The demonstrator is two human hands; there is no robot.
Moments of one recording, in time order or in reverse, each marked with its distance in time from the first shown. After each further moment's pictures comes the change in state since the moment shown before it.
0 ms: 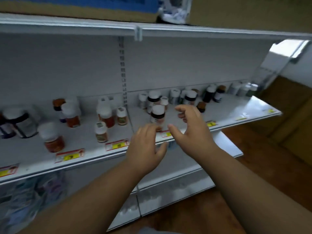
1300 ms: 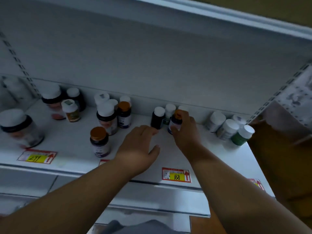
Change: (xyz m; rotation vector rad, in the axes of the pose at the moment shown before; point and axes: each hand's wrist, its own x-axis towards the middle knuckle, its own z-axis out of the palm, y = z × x) left_hand 0.292 0.168 0.346 0.055 -0.033 -0.378; right_hand 0.247 0.506 -0.075 0.003 -0.389 0.120
